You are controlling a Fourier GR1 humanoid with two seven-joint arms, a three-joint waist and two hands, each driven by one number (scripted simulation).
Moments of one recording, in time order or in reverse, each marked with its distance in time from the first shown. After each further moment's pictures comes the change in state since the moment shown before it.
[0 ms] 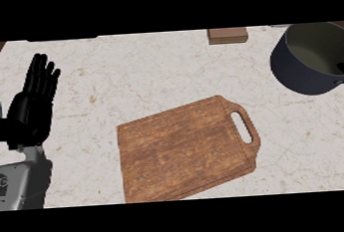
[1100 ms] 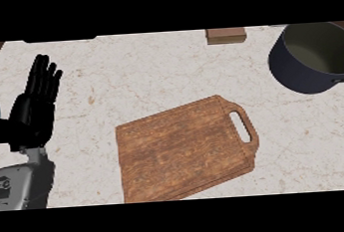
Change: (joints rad) left arm 0.010 -0.021 -0.008 -0.028 -0.022 0.017 0.023; right arm 0.468 0.038 -0.313 -0.411 -0.581 0.034 -0.312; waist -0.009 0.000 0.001
